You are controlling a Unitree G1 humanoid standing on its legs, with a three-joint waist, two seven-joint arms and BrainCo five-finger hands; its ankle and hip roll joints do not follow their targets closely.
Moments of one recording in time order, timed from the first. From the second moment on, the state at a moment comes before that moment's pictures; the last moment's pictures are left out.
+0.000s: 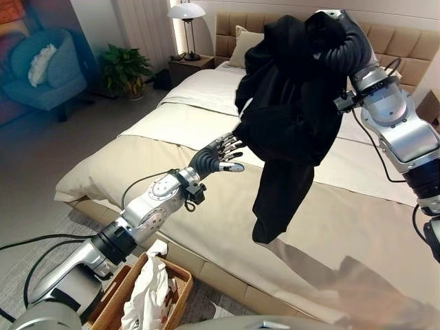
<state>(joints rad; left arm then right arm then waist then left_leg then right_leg) -0.47 0.62 -0.59 0.03 -0.87 -0.06 -0.08 -0.97 -0.93 0.48 0.22 0.32 -0.11 -0.14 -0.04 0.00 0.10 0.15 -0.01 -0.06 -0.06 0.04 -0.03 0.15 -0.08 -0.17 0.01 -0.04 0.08</state>
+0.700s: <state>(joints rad) -0.26 0.28 -0.50 0.15 -1.00 -0.07 0.03 -1.34 -0.90 0.53 0.56 0.50 -0.12 -0.30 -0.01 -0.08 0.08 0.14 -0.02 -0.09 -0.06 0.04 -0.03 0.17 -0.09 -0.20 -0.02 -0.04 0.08</state>
